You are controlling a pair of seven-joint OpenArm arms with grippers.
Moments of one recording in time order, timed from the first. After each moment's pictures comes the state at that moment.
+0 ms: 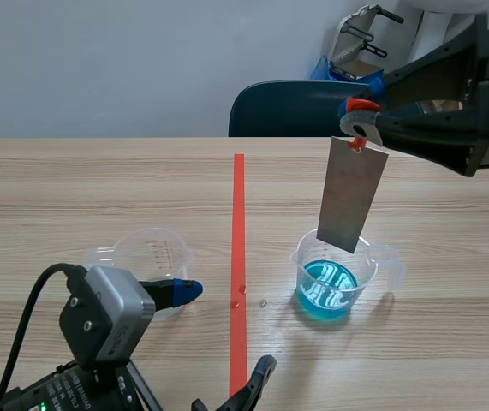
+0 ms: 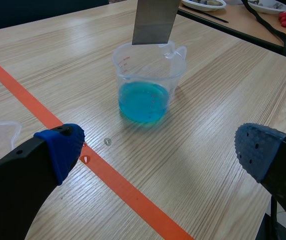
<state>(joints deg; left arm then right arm) 20.2 -34.5 40.4 94.3 -14.5 -7.4 -25.0 18.9 76.2 -44.4 112.1 14.3 25.6 29.9</state>
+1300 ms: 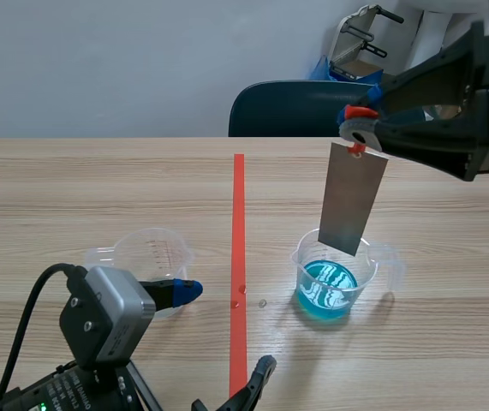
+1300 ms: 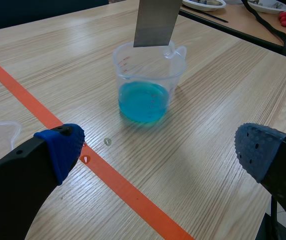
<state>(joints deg) 20.2 -34.5 40.4 94.3 -14.4 -7.4 -25.0 18.2 75.3 -44.4 112.0 12.3 26.1 29.9</state>
